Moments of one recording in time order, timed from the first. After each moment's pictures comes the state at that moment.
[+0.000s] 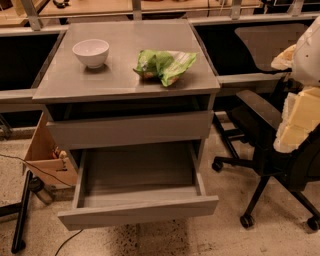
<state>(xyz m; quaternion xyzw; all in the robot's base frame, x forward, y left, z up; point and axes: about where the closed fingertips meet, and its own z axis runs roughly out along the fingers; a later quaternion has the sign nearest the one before) 0.438 -0.217 0.977 -0.60 0.78 -0.04 0.16</state>
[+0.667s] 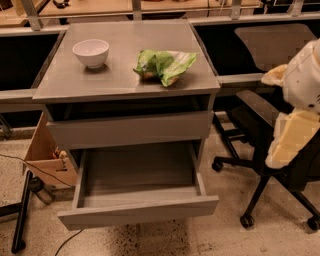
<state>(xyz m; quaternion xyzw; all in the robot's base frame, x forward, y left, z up) 0.435 -0.211 0.947 -0.62 0.76 -0.03 0.18</state>
